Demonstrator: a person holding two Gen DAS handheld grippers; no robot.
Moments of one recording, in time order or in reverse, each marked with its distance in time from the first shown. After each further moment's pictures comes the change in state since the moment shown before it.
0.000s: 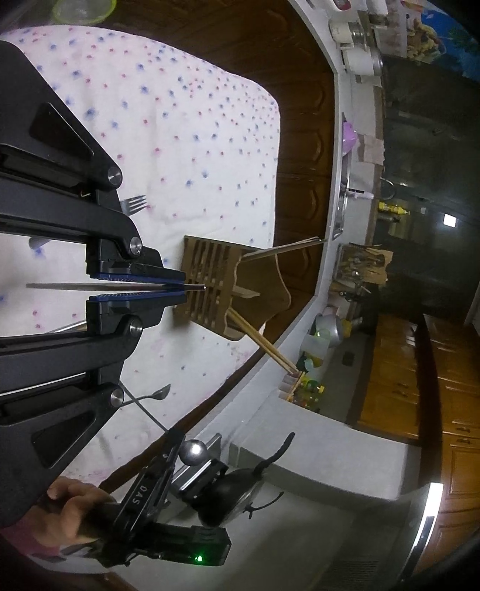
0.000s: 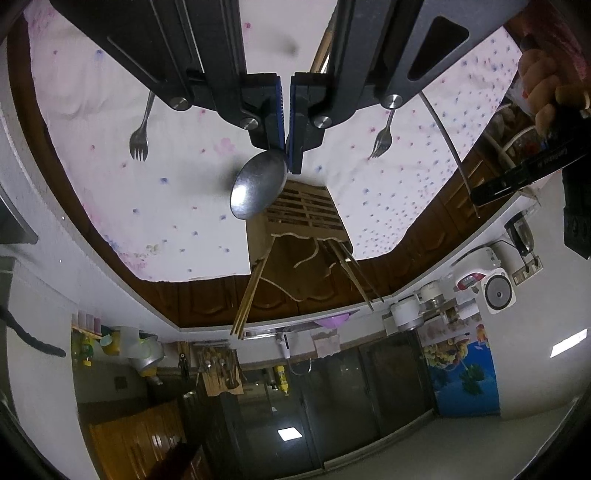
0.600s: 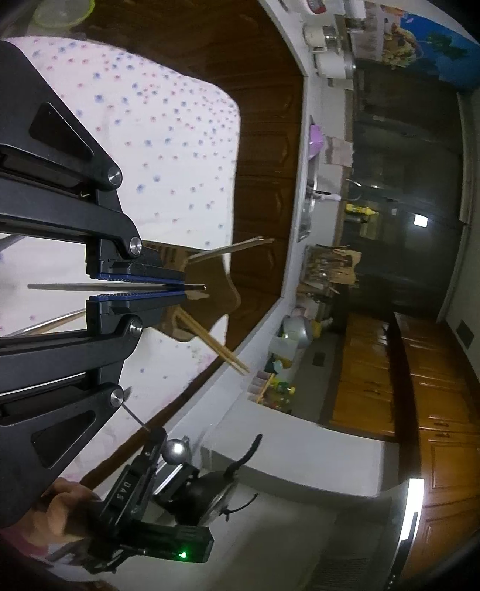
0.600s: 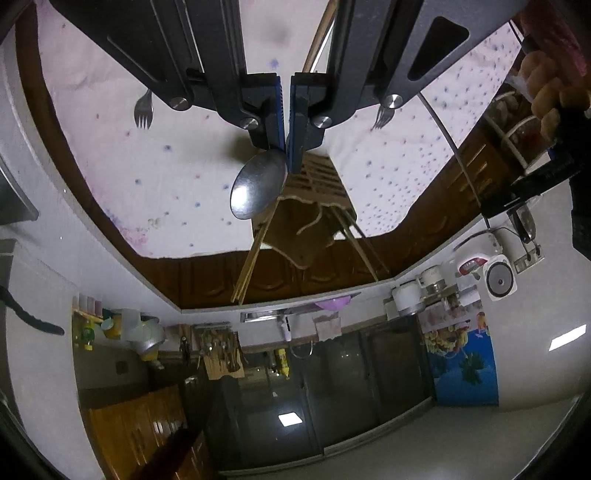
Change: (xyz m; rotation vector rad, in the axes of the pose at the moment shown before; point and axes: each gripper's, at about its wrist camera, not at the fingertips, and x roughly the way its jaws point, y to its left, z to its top) left arm -0.004 -0.005 0.042 0.023 -0.131 0.019; right arm 0.002 -0.005 0.031 -0.006 -0.067 -0.007
